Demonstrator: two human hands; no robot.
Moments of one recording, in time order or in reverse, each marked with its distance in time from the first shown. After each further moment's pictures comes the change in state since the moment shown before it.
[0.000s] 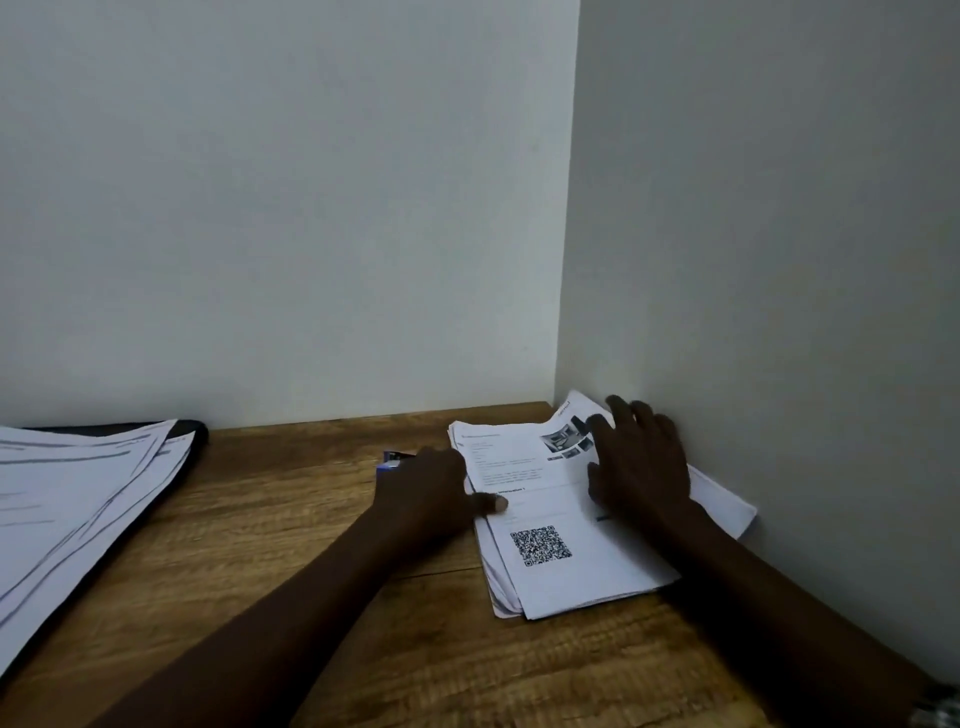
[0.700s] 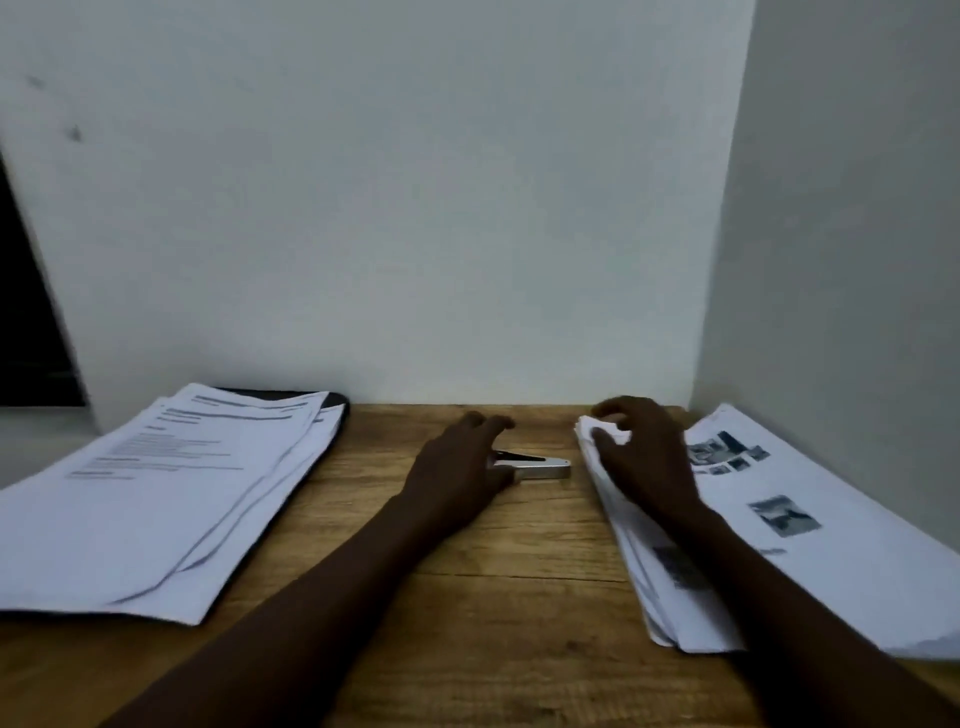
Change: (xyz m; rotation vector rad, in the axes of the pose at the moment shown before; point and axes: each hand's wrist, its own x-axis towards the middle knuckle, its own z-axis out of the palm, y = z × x) left_hand -0.002 -0.104 -0.004 -0.132 0.226 0.050; right_hand 0.040 -0.116 0.029 0.897 0.152 0.031
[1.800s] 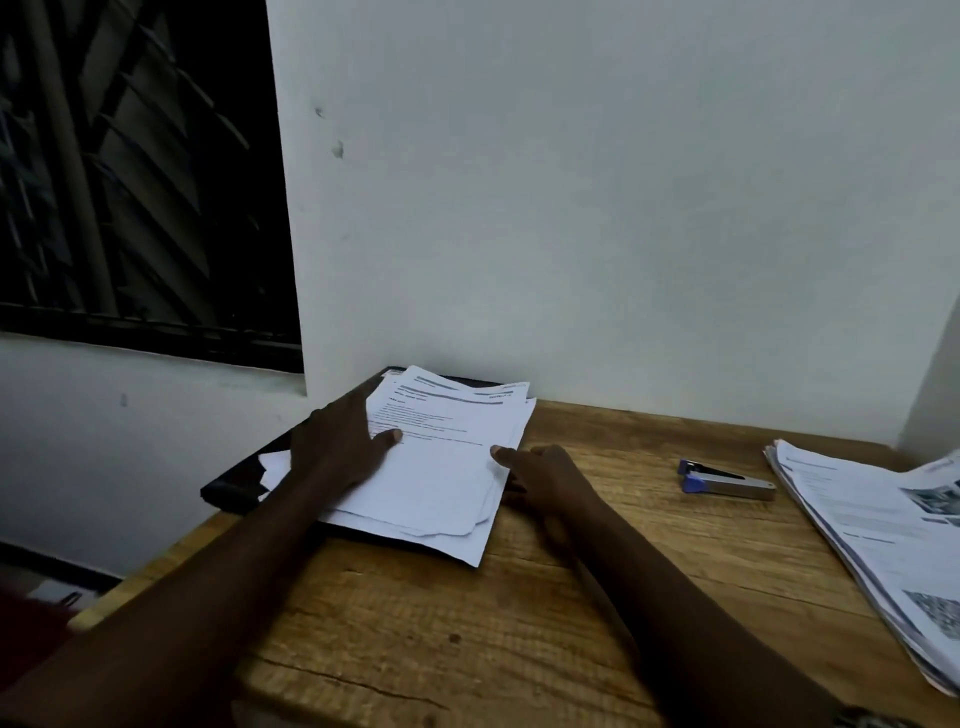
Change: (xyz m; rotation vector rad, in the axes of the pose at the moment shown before) left_hand -0.136 -0.233 -0.148 0.271 0.247 -0.630; right_hand -0.073 -0.209 0.176 0.692 -0.690 0.654
